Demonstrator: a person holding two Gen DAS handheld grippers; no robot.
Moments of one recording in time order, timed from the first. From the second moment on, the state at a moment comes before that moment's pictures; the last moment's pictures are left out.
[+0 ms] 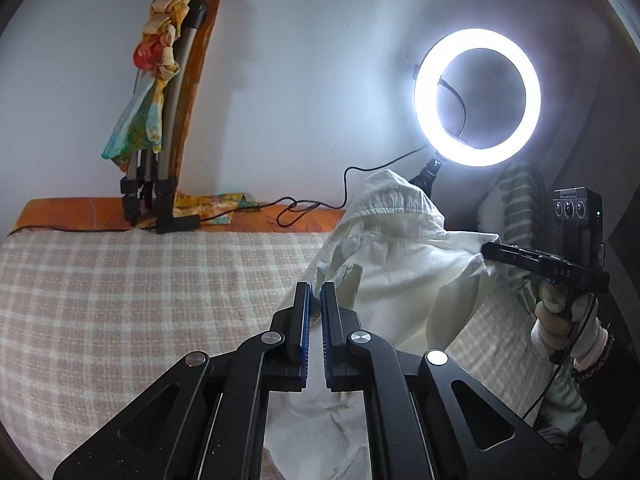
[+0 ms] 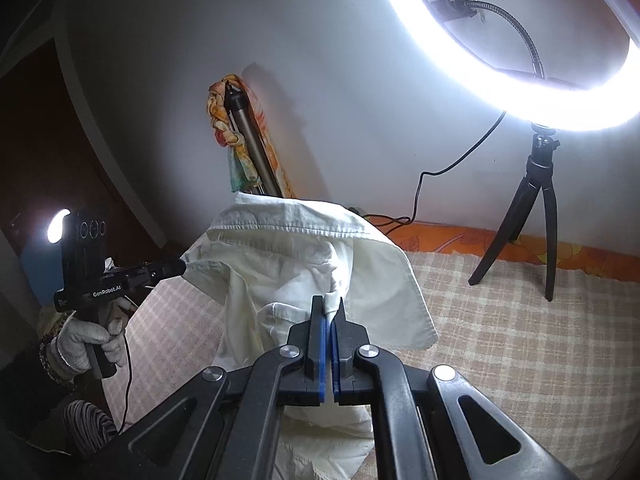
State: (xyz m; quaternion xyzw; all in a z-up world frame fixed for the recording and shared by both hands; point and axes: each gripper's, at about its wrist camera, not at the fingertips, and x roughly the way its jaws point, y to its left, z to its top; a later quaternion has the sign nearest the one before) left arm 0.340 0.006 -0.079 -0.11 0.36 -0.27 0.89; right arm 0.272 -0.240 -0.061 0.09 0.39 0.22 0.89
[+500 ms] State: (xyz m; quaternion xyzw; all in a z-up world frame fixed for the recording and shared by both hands) left arm 0.458 -0.013 -0.172 -0.10 0.45 -0.24 0.85; right arm 0.395 -0.296 -0.180 0.17 0.49 0.13 0.85
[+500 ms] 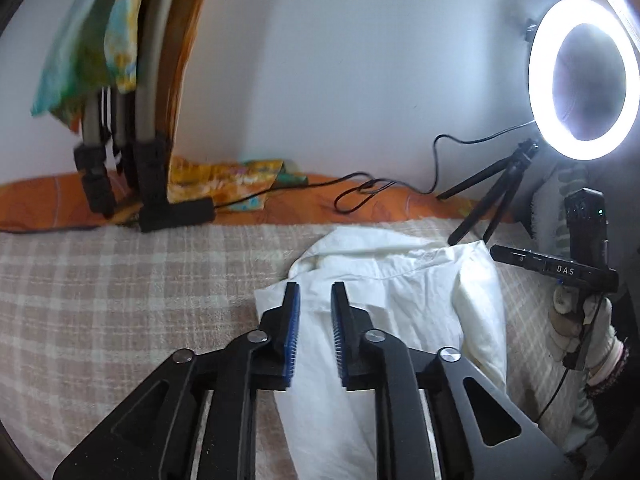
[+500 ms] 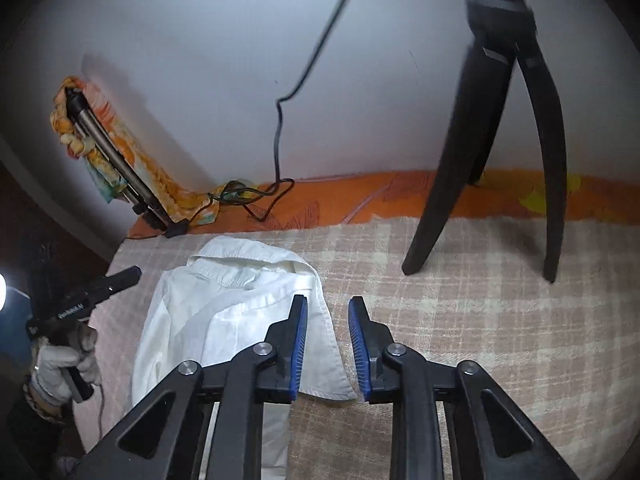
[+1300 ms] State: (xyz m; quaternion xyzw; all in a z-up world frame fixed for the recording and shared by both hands) left arm 0.459 -0.013 -0.191 -0.19 0.42 -0.32 0.83; right arm 0.418 -0.242 -0.194 0.20 0.45 0.32 0.81
